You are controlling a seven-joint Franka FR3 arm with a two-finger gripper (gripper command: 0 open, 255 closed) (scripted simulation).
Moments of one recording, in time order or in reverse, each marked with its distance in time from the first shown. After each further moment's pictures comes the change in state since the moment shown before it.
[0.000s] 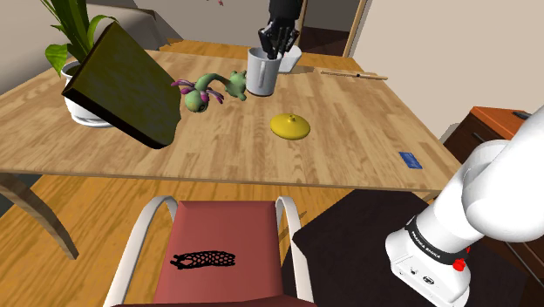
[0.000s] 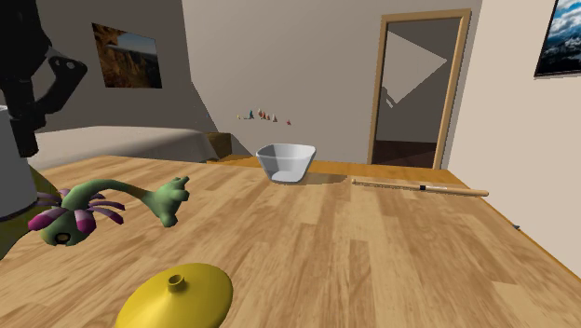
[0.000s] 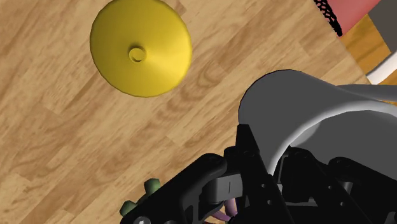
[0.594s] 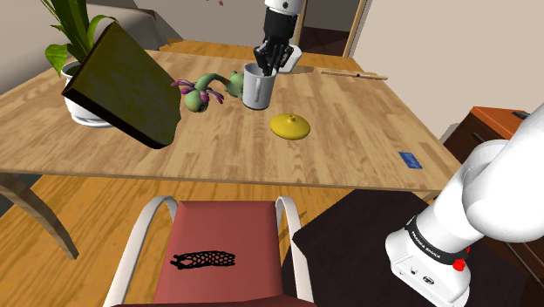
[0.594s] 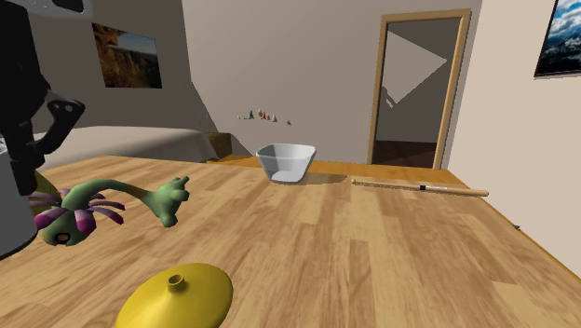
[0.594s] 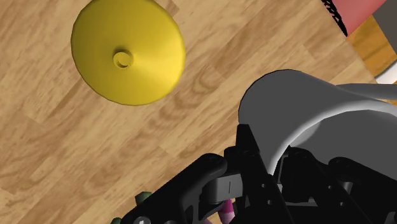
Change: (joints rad) arm 0.009 0.015 0.010 -0.085 0.001 0.100 0.013
